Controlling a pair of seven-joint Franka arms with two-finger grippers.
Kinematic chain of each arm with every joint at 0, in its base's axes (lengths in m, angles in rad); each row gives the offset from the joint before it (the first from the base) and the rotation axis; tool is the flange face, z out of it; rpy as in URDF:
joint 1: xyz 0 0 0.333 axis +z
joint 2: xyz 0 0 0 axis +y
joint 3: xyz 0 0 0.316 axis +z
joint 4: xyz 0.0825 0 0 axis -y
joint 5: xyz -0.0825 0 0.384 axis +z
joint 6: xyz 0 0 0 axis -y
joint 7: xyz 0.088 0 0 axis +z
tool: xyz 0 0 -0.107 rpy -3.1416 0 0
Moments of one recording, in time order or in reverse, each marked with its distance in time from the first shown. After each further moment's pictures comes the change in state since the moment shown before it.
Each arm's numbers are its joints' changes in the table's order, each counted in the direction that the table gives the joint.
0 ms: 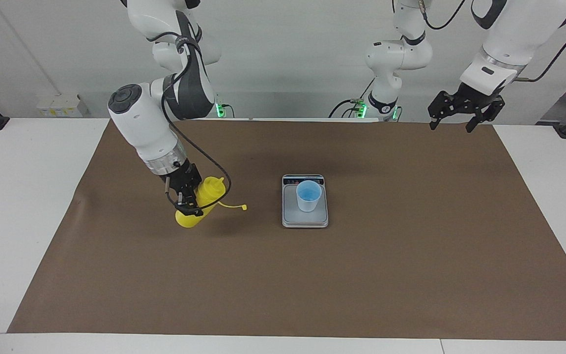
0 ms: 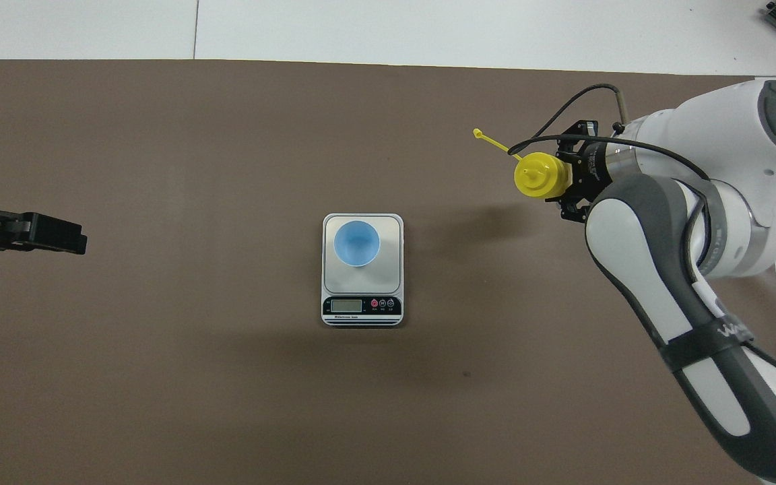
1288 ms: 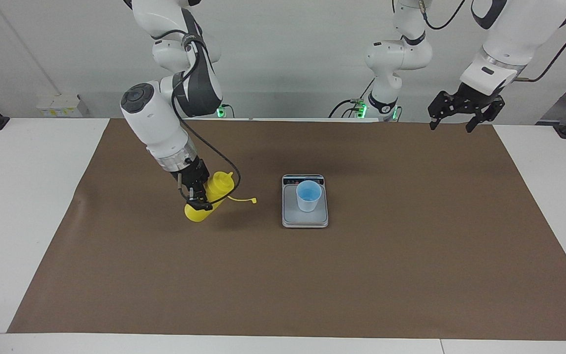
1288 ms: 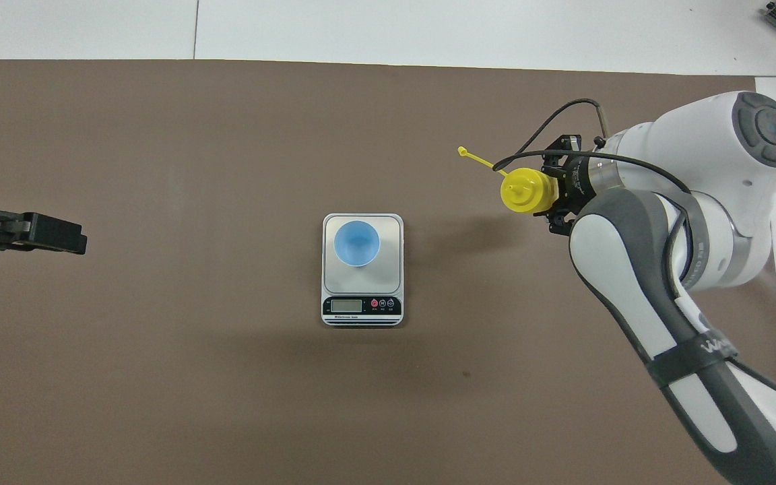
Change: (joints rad) left arm 0.000 0.000 0.000 0.000 0.000 0.000 0.000; right arm 0.036 -0.024 0.001 -0.040 0.000 -0.017 0.001
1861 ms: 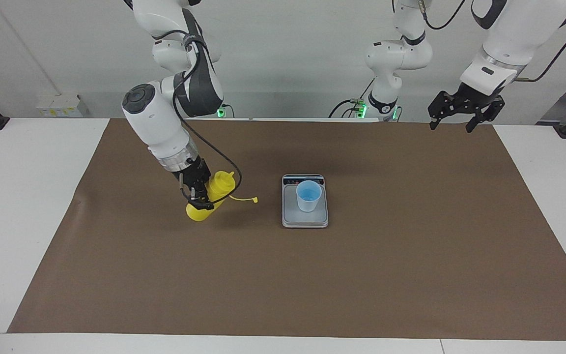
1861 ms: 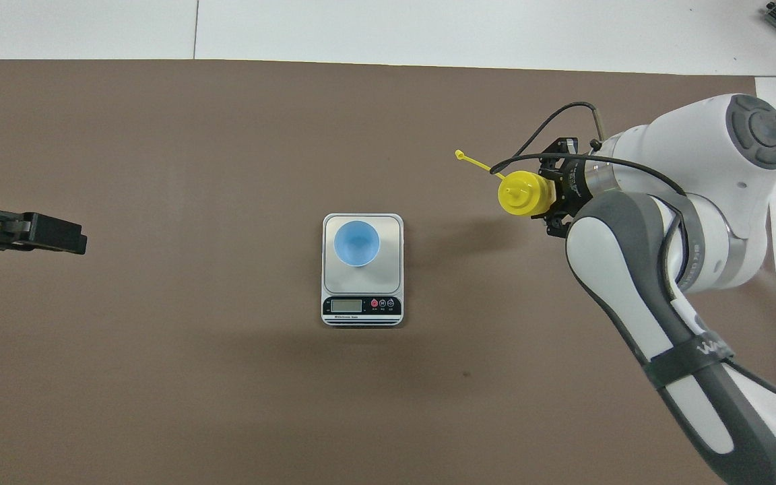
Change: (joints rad) left arm 0.000 0.000 0.000 0.000 0.000 0.000 0.000; right arm -0.005 -0.001 -0.001 -0.006 0.055 -0.004 0.000
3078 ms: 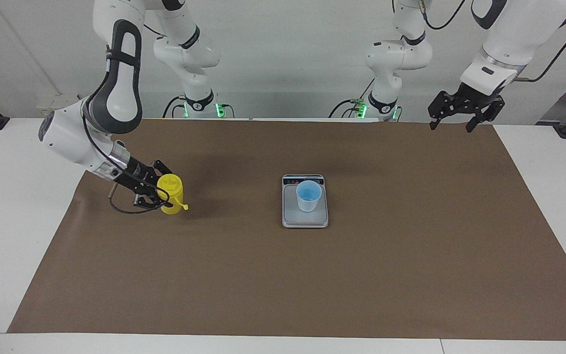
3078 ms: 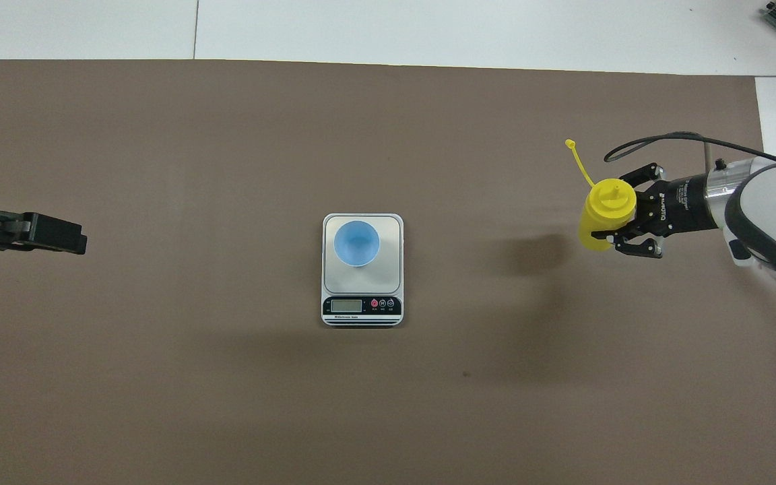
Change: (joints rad) left arm 0.000 0.000 0.000 0.000 0.000 0.000 0.000; right arm -0.313 0.010 -0.006 -0.128 0.342 -0.136 0.196
